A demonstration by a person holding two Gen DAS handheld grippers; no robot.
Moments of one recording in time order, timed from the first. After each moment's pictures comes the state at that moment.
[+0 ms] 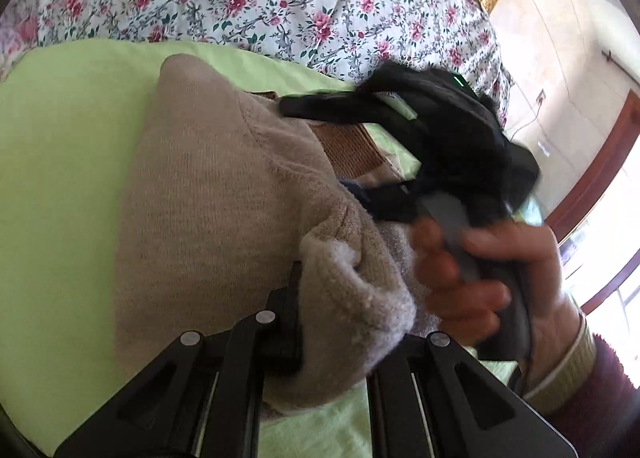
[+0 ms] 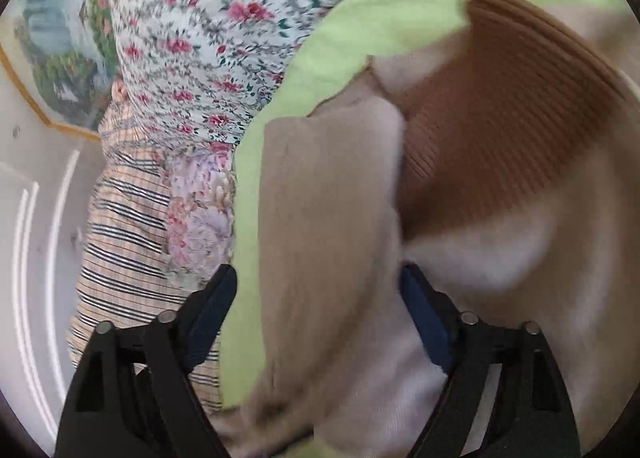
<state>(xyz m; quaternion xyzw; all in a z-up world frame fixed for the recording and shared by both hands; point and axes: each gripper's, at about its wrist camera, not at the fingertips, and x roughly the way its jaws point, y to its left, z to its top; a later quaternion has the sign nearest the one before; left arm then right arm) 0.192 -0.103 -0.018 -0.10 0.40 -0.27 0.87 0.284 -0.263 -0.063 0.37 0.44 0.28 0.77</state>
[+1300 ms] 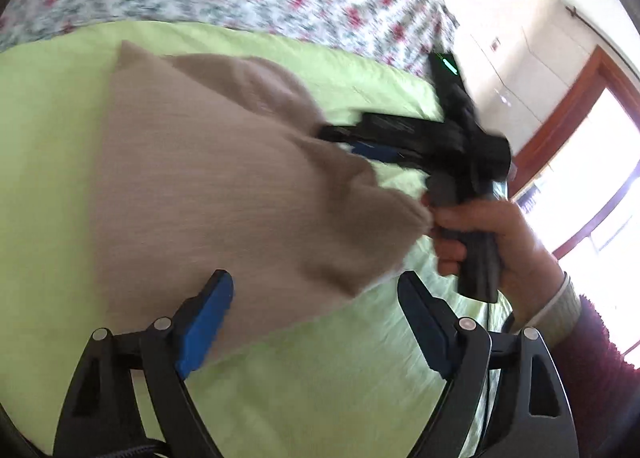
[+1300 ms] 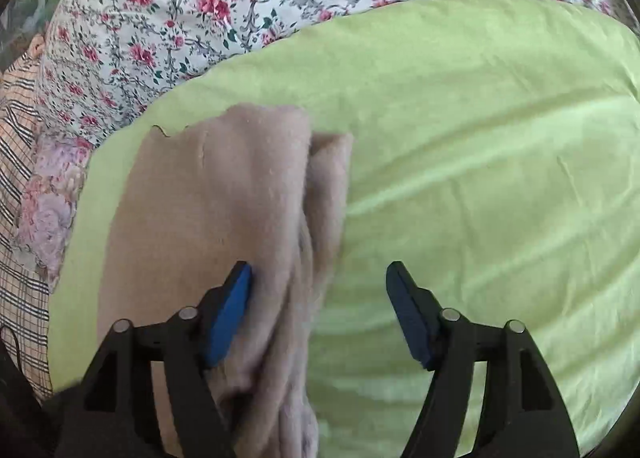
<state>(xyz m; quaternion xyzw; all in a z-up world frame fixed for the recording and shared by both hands) 0.170 -0.155 -0.020 -0.07 0.45 -0.35 0.82 0.202 -0.390 -0.056 0.19 0.44 0.06 0.87</state>
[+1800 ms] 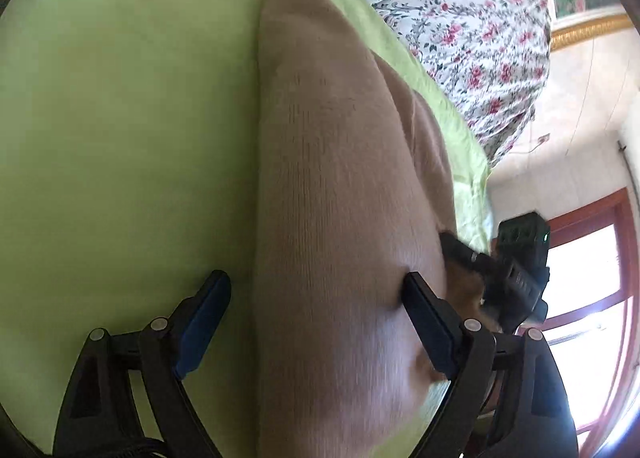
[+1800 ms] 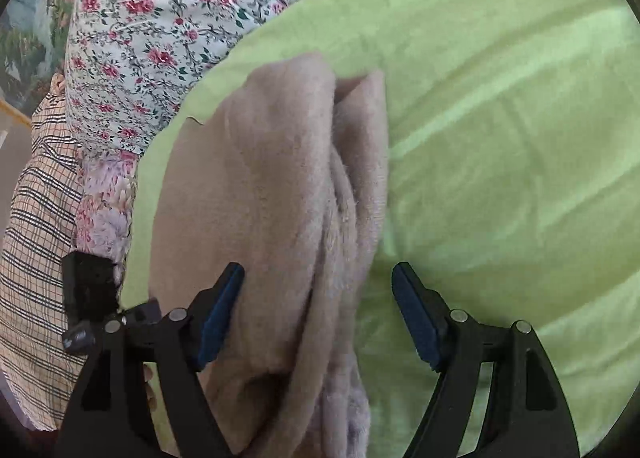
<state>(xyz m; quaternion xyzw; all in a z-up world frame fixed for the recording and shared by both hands) 0.318 -0.082 -0.087 -0.25 0.54 -0.31 0.74 0.219 -0.381 -0.086 0.28 0.47 0.14 0.83</state>
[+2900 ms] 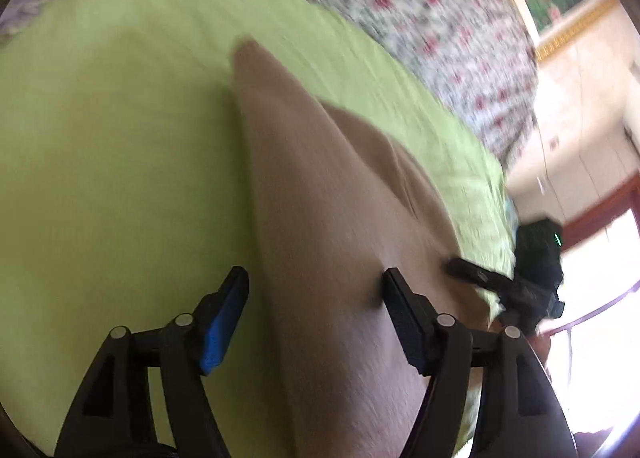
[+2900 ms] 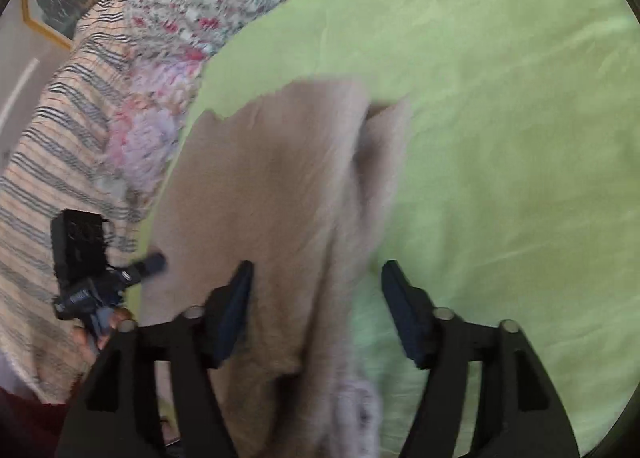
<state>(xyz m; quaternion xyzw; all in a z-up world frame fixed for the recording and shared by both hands) 0.191 0.100 -0.047 -0.23 0.48 -0.24 0.81 0.139 -0.223 -0.065 0.21 0.46 0.20 0.84</state>
